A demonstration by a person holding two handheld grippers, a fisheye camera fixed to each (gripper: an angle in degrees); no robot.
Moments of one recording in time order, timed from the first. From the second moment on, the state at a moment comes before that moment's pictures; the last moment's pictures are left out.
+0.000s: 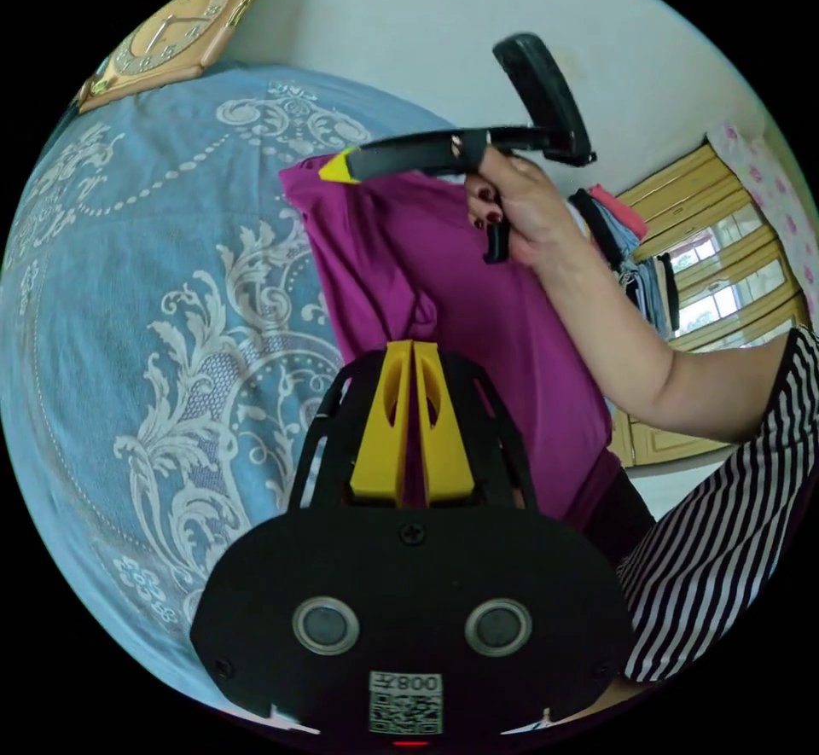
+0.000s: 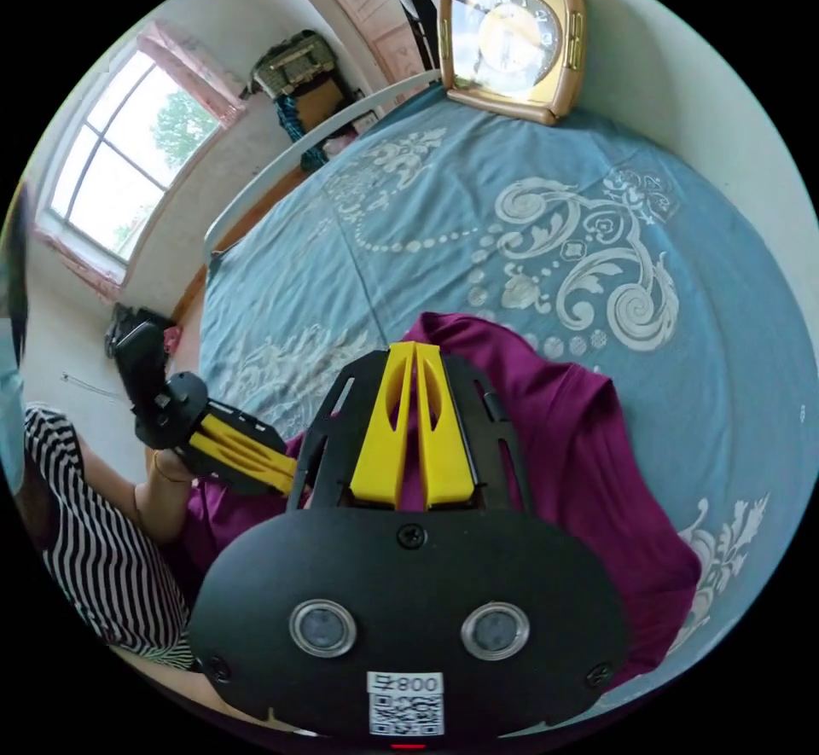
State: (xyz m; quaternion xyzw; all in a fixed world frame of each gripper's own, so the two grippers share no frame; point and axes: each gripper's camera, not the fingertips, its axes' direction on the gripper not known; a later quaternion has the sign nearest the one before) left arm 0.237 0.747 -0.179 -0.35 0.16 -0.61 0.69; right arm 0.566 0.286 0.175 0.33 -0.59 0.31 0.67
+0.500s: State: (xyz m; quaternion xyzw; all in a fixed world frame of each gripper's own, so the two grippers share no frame) left arm 0.254 0.734 -0.216 -0.30 0.16 -0.62 0.71; right arm 0.473 0.374 0.161 0.36 -0.61 0.32 0.63
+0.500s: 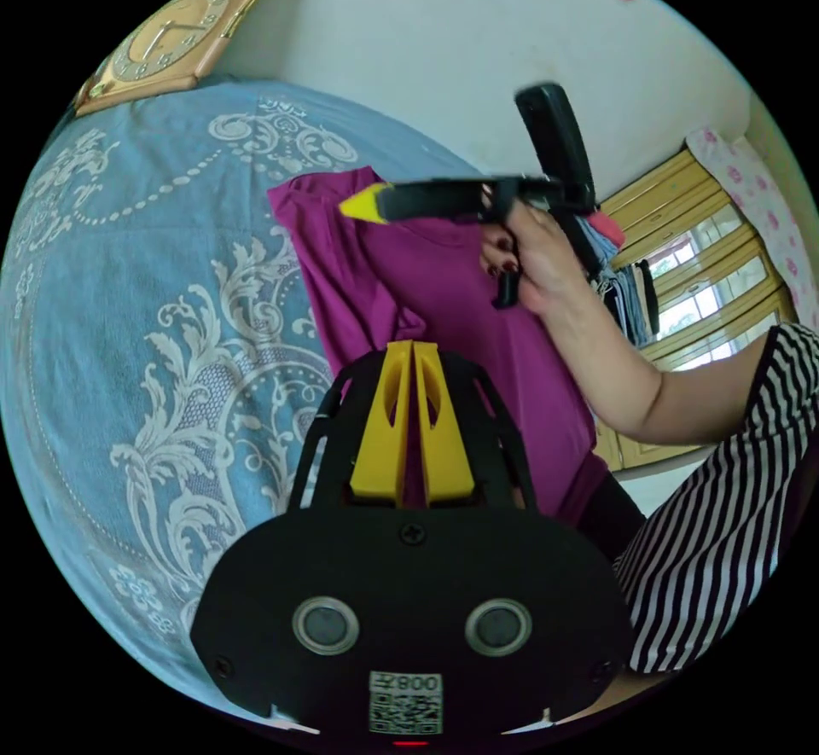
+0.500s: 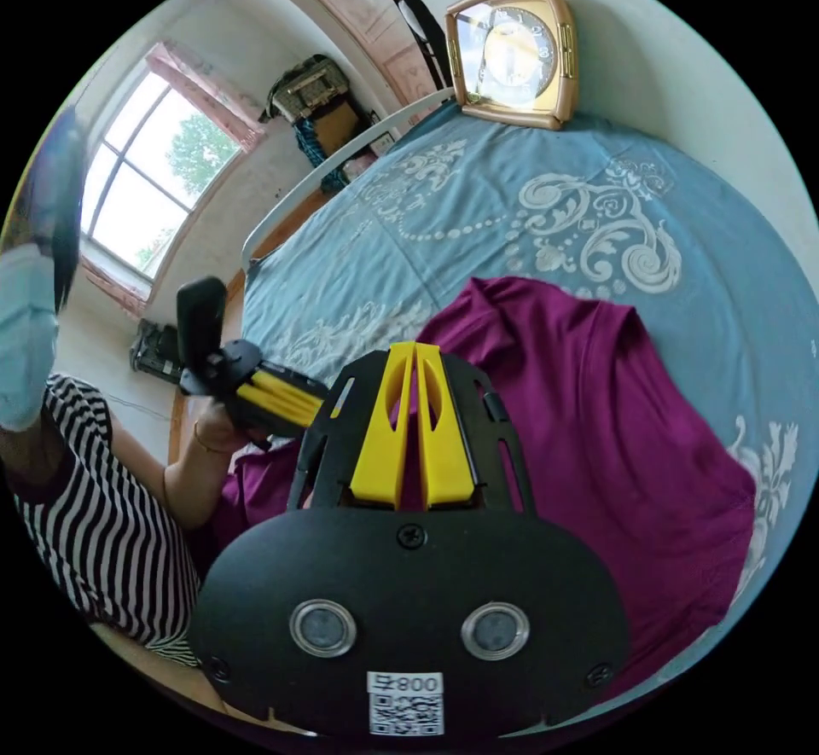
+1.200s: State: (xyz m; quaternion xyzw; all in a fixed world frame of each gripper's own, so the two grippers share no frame) left arm 0.303 0.701 -0.262 -0.35 0.09 -0.62 0.70; right arm 0.230 0.665 0.219 0.15 -0.52 0.63 0.56
